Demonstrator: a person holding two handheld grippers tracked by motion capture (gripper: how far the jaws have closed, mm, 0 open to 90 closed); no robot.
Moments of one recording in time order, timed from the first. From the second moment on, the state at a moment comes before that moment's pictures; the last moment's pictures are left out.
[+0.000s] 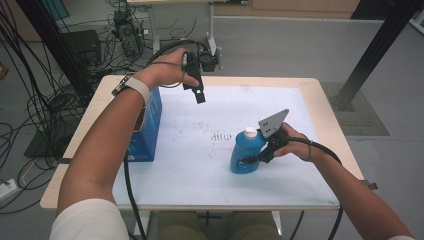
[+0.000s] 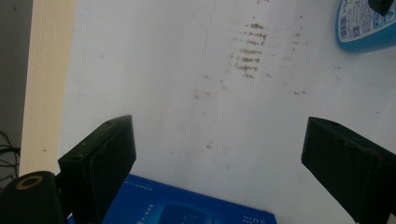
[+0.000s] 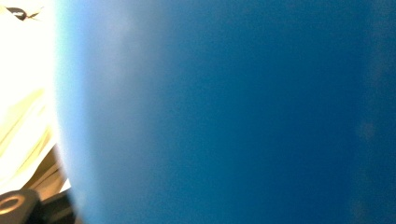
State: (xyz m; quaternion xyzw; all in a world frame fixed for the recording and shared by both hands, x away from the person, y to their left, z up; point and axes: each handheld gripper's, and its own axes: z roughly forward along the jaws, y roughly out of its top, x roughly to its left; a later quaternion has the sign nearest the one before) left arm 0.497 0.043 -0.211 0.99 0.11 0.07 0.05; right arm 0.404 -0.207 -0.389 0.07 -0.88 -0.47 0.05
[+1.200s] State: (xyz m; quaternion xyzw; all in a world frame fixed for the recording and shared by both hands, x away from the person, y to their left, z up) left arm 0.493 0.044 -0.209 0.99 0.11 0.07 0.05; right arm 0.403 -0.207 -0.389 0.07 -0.88 -0.48 0.04
